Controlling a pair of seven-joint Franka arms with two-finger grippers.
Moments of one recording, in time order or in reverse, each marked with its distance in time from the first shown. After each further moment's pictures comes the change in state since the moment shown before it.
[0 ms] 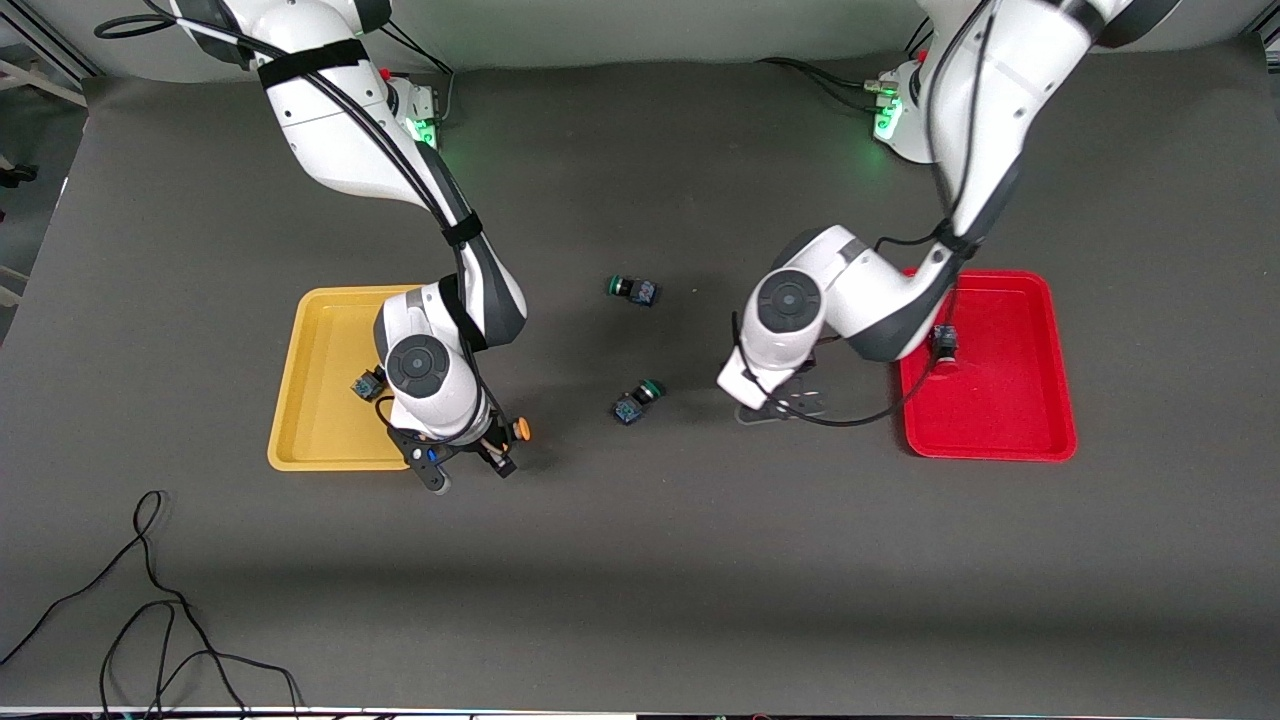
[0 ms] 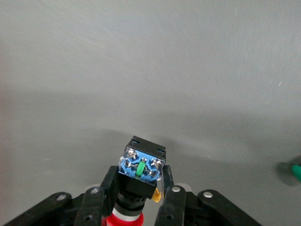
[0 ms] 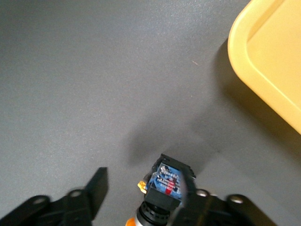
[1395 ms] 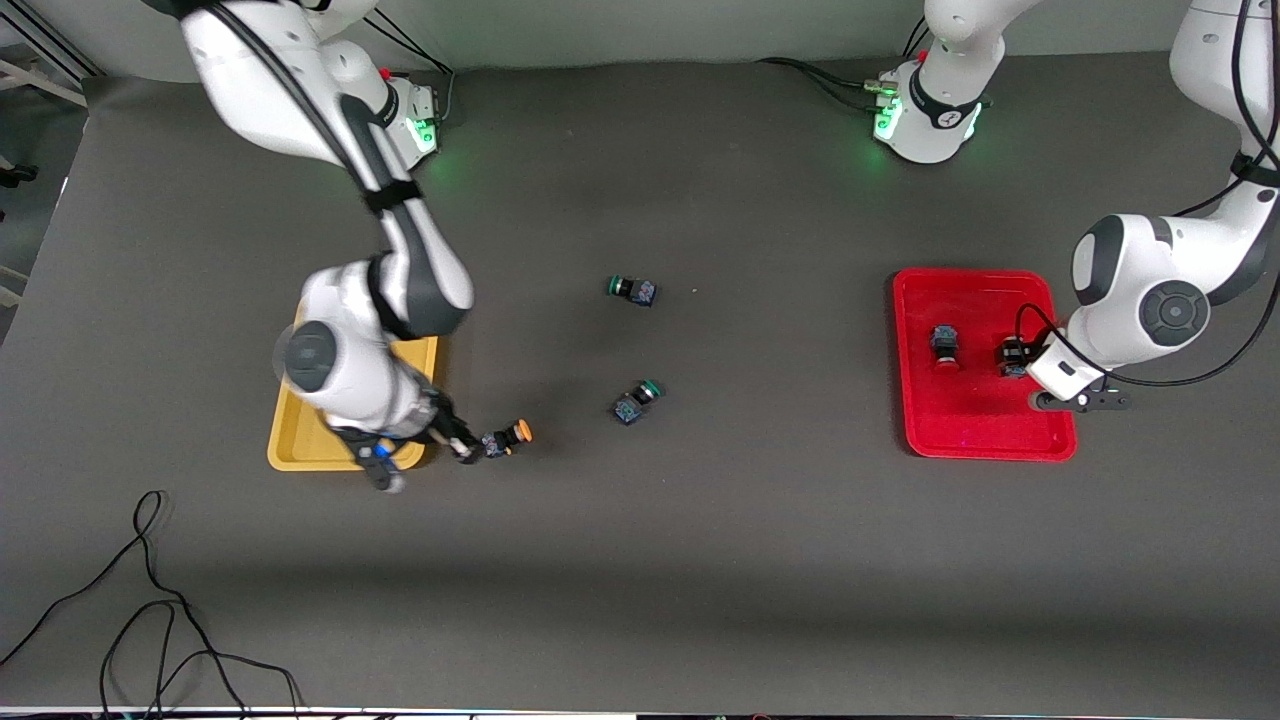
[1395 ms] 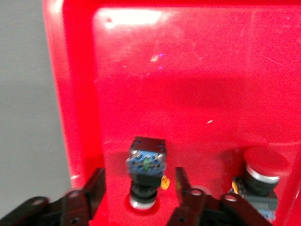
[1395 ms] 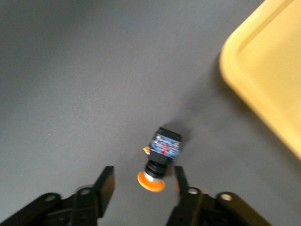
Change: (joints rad) left arm 0.722 -0.205 0.012 -0.406 0.068 0.100 0.776; right arm -0.041 -0.112 0.004 -0.038 0.199 -0.050 -0.234
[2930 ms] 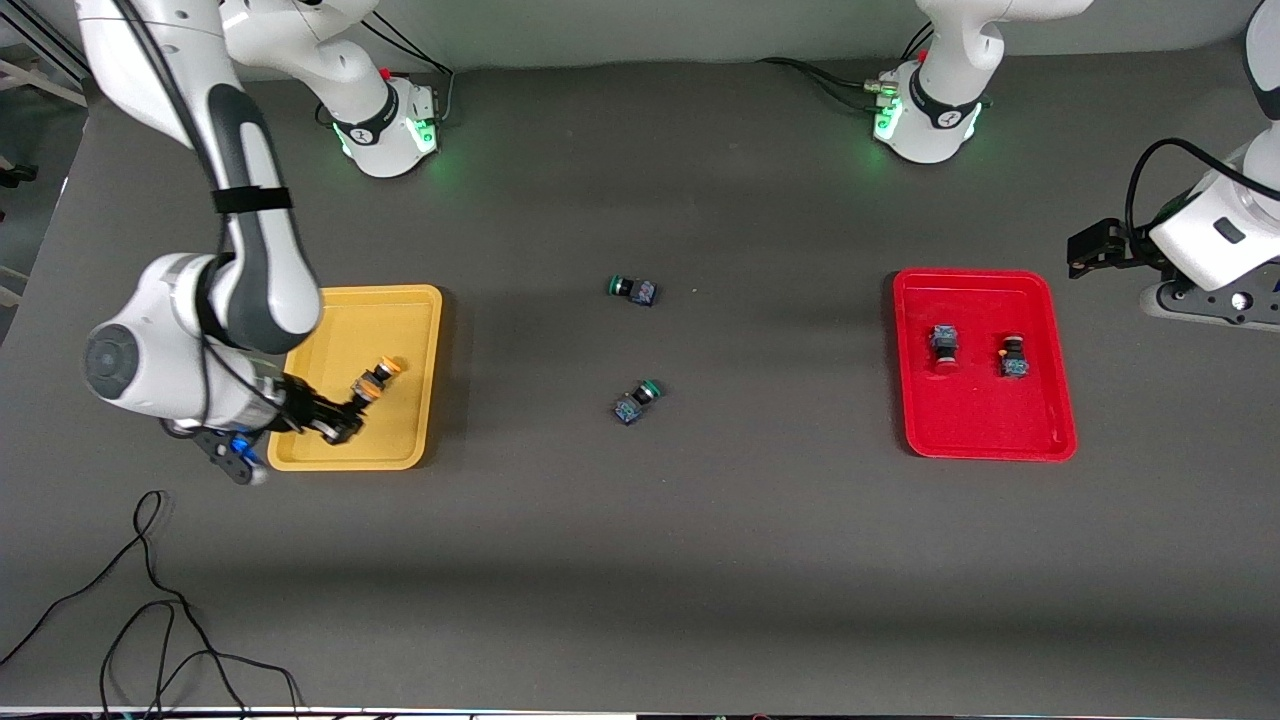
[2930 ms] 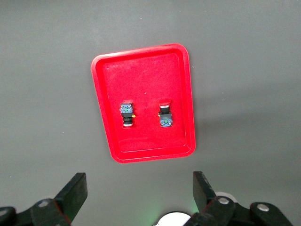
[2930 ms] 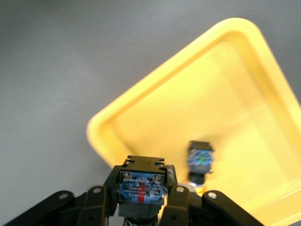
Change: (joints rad) left arm -0.695 -0.353 0.524 0.519 -0.294 -0.748 0.245; right arm -0.080 -0.172 -0.271 -0.146 0.033 -0.259 -0.532
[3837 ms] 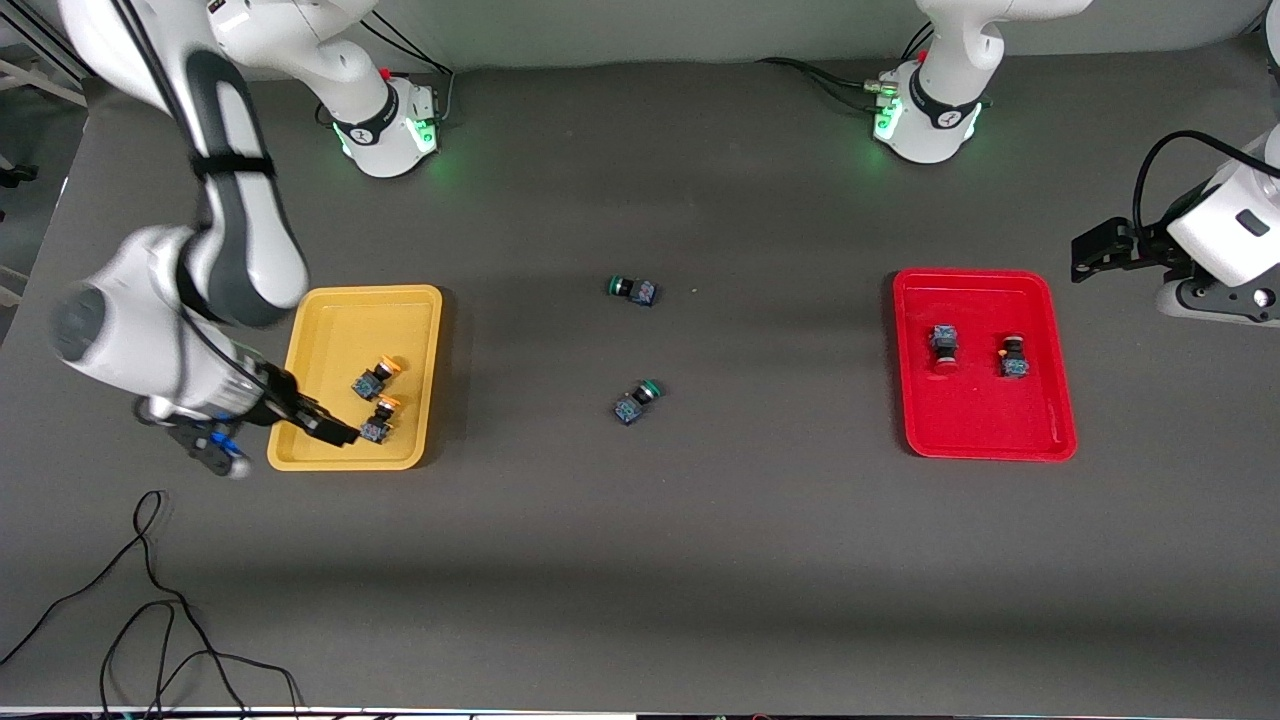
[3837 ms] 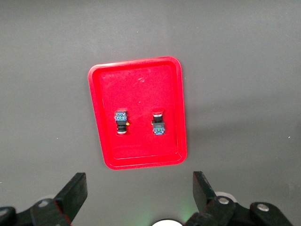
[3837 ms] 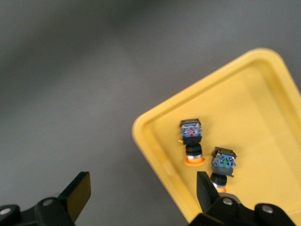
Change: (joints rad) left arm 0.034 0.009 -0.031 0.045 -0.037 0.003 -0.025; right arm 0.035 -0.168 0.009 0.027 -0.056 0.015 -0.023
